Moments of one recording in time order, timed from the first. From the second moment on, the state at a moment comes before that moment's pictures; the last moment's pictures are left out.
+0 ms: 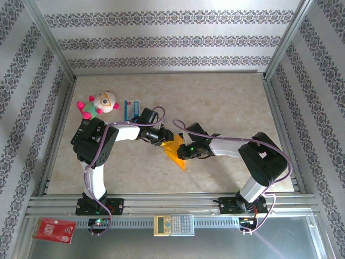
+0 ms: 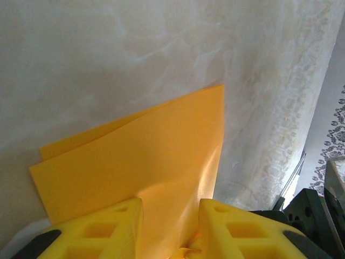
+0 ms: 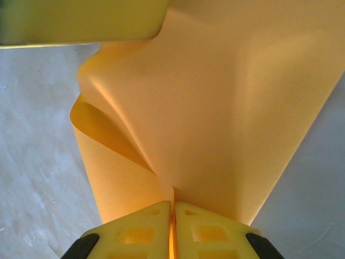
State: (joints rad) left arm -0.47 1.95 1.03 -0.07 0.70 -0.73; right arm 0.64 1.65 0.74 -0.16 -0.40 0.47
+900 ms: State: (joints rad) left arm -0.47 1.95 1.03 -0.08 0.71 -0.73; right arm 0.63 1.66 0.75 -0.18 -0.41 0.44
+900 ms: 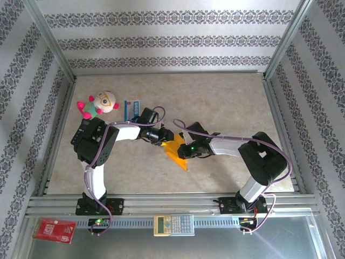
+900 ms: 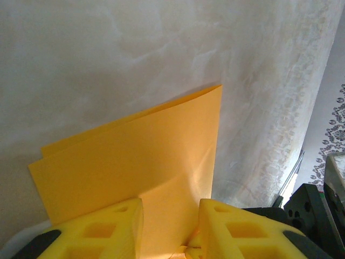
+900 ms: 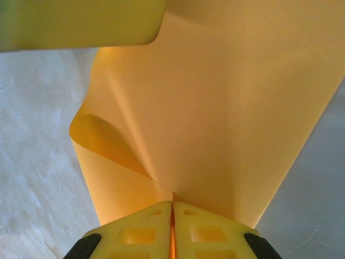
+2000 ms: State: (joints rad) left arm -0.43 1.69 0.91 -0.12 0.59 -0.77; right arm 0.63 1.69 0.74 -0.07 -0.42 0.55
